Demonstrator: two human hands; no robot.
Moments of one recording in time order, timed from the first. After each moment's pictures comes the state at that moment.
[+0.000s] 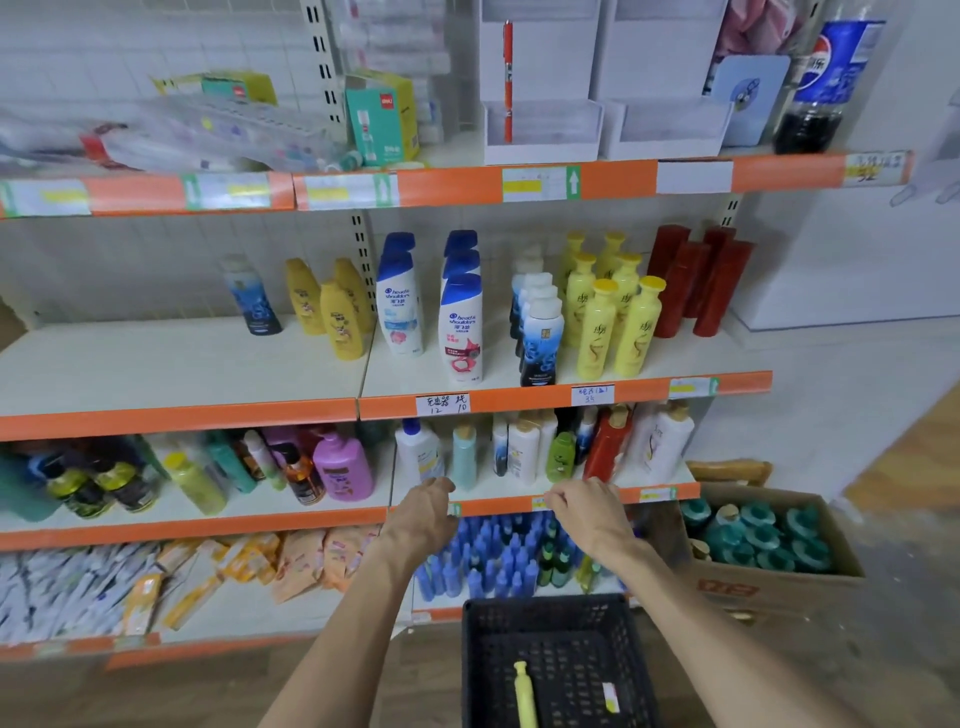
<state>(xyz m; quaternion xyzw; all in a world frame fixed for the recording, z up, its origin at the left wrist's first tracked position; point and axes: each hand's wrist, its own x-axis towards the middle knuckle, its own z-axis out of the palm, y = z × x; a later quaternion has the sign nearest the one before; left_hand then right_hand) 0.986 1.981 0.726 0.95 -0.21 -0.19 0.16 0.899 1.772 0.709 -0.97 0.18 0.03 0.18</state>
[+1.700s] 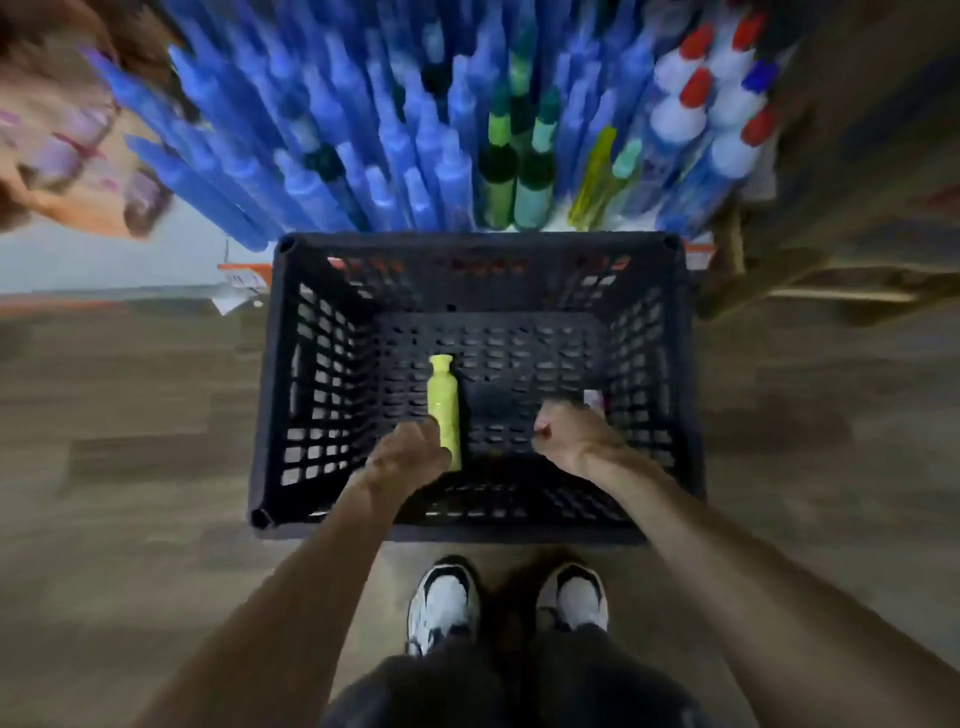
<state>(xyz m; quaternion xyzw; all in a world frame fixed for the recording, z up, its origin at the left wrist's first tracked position) 0.881 1.820 -0.066 0.87 -0.06 -0.49 0.07 0.823 1.629 -0.059 -0.84 0.20 0.41 0.27</state>
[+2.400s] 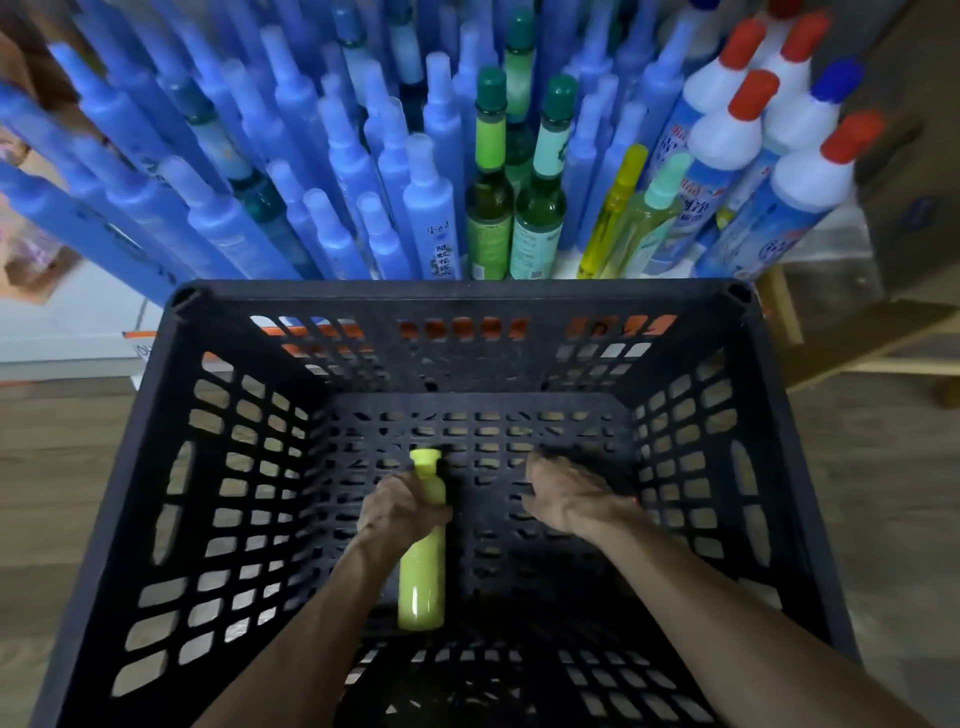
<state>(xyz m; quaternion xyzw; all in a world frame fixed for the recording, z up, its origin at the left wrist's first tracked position) 0.942 1.789 -0.240 0.90 0.06 -0.40 0.15 0.897 1.604 -0.239 -0.88 0.17 0.39 0.19</state>
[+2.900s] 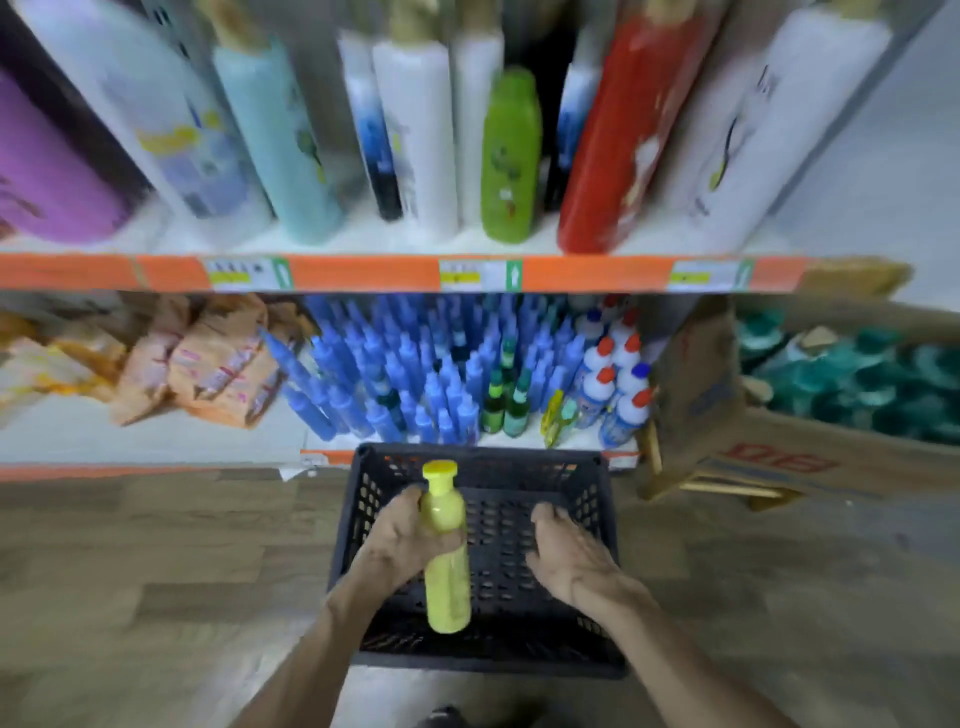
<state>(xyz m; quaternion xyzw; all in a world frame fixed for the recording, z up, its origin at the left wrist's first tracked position) 0.916 1.810 0.200 0.78 0.08 -0.37 0.50 0.849 1.624 0.165 -0.91 0.16 0.32 0.21</state>
